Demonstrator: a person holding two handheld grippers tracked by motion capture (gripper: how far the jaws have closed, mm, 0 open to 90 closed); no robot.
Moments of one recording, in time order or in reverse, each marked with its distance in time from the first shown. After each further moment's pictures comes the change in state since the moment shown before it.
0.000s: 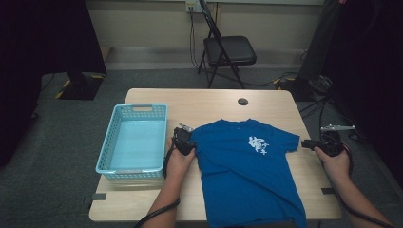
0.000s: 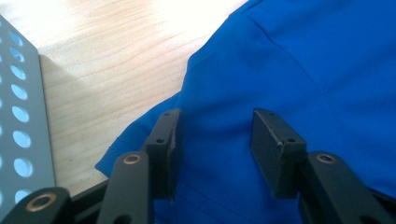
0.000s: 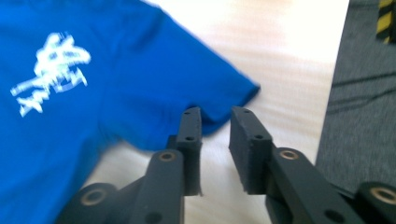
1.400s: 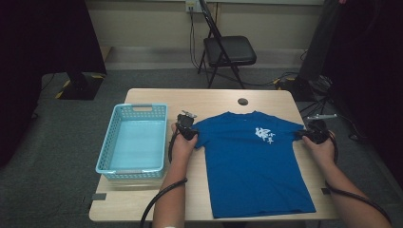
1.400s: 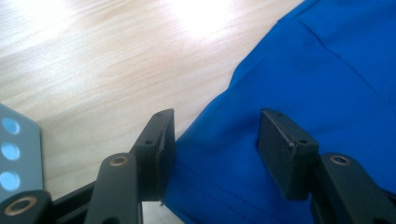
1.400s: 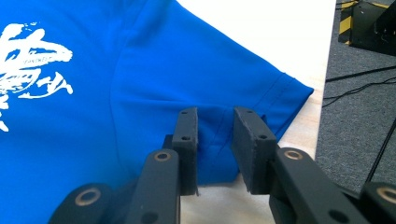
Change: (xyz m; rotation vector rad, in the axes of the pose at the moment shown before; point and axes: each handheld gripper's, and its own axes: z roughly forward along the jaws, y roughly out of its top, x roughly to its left) left arm 0.018 0.041 0.044 -0.020 0.029 0.003; right arm -0.014 0.033 0.055 0.047 -0.131 -0.026
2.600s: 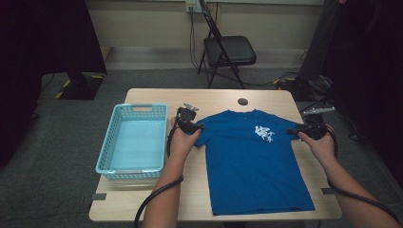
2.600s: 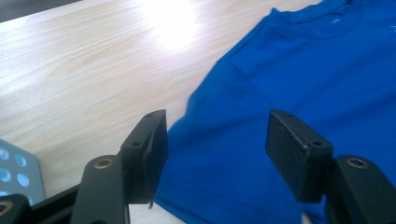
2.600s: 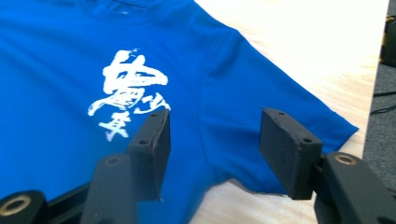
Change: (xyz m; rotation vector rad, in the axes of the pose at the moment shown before) left arm -0.004 0.027 -0.046 -0.050 -0.145 0.012; right arm 0.035 0.030 -0.030 -0.007 0.094 -0.058
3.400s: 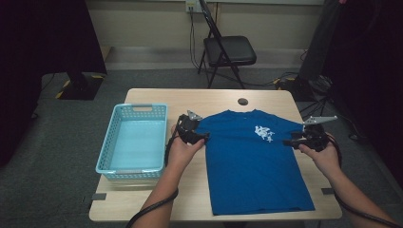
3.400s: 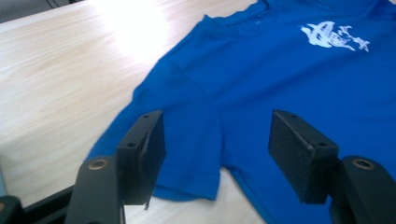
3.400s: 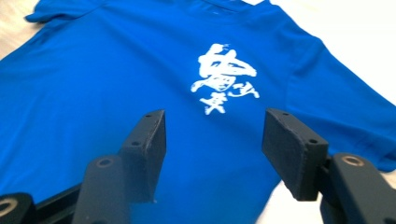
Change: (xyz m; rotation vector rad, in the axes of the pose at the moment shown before) left arm -0.028 -0.016 -0.042 -0.046 -0.126 0.051; right arm 0.049 -0.015 -0.039 -0.034 0.143 -0.115
